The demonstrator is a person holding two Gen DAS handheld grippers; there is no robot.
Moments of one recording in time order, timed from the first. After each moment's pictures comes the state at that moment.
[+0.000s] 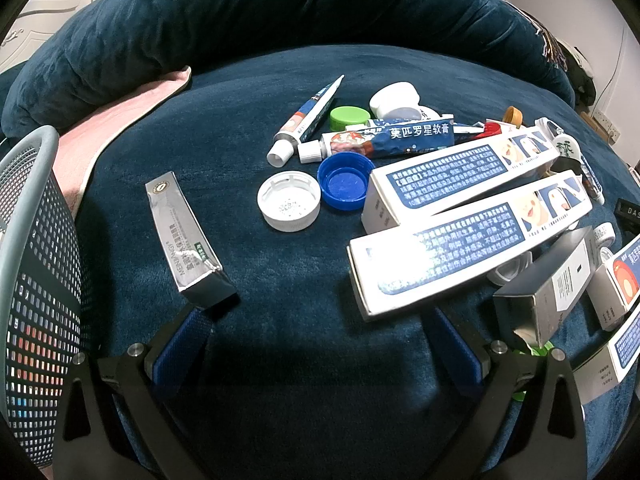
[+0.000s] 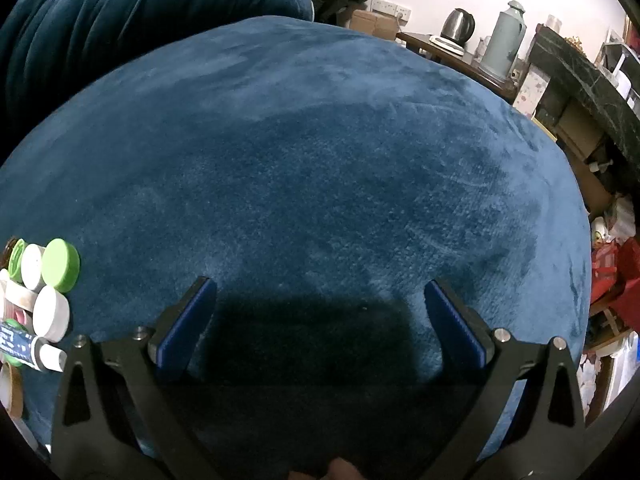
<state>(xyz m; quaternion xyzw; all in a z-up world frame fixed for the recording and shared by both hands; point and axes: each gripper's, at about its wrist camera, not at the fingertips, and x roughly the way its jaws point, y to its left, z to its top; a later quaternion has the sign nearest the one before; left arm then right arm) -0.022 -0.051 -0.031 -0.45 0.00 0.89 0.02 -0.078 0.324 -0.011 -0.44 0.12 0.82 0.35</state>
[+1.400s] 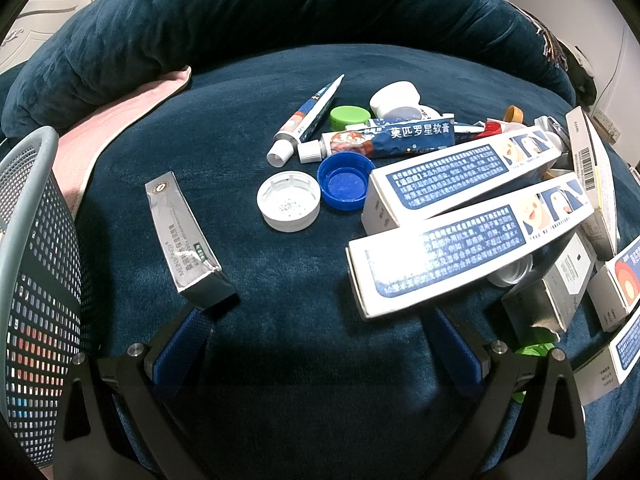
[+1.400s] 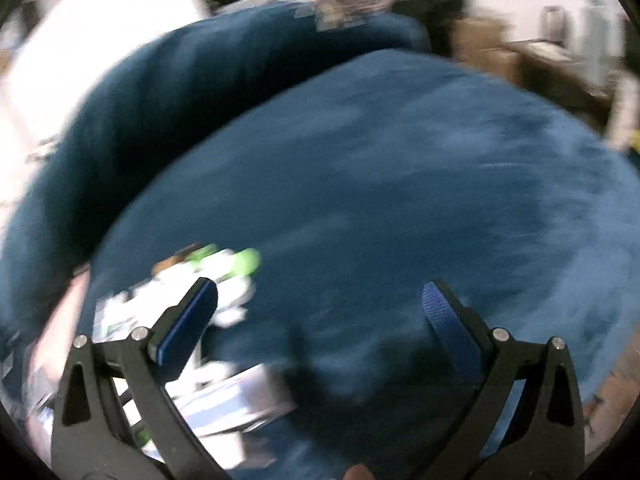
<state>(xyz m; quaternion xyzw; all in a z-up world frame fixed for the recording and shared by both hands) -0.023 -0.049 -0.031 -0.46 0.00 0.89 0.02 -0.030 0.325 0.075 -0.39 0.21 0.89 0.06</state>
